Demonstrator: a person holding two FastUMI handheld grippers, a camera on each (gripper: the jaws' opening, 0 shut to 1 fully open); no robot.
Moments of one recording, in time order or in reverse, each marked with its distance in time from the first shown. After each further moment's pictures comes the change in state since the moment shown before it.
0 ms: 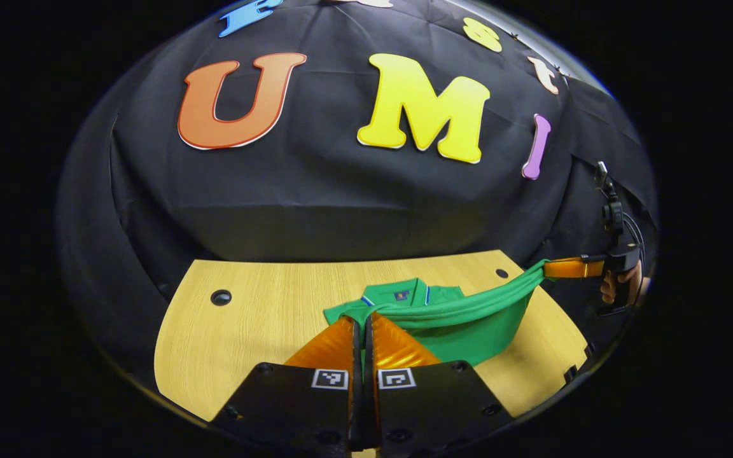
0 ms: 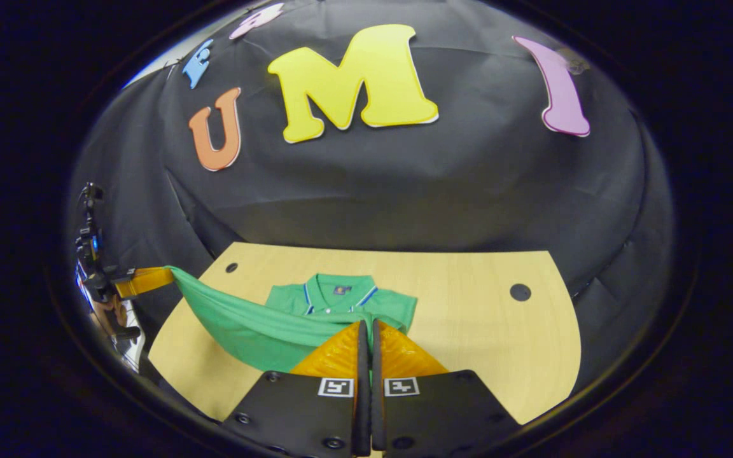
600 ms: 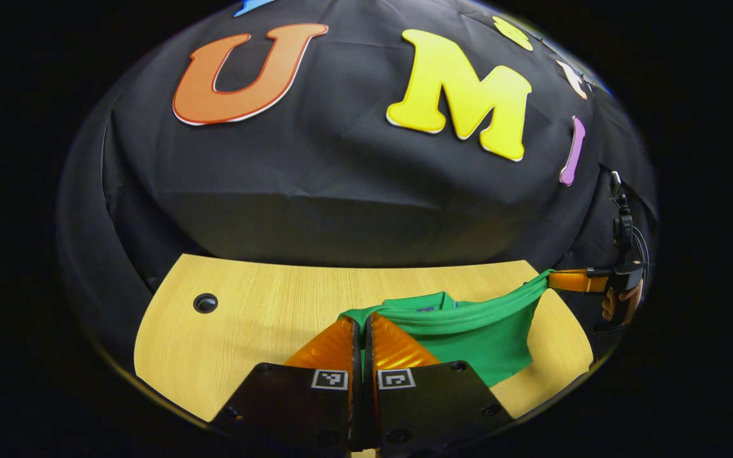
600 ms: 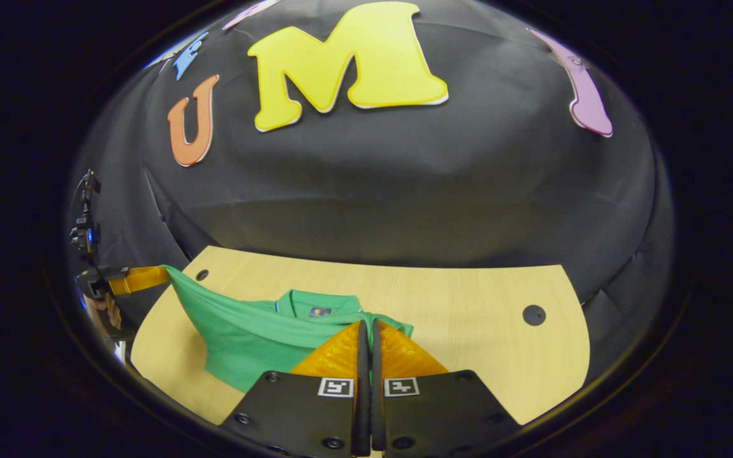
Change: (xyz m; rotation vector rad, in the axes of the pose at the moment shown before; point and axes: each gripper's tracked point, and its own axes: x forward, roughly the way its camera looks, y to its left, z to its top) left arm 0.104 0.030 -0.024 -0.058 0.051 0.052; right arm 0.106 -0.019 0.001 -0.007 0.021 -0.035
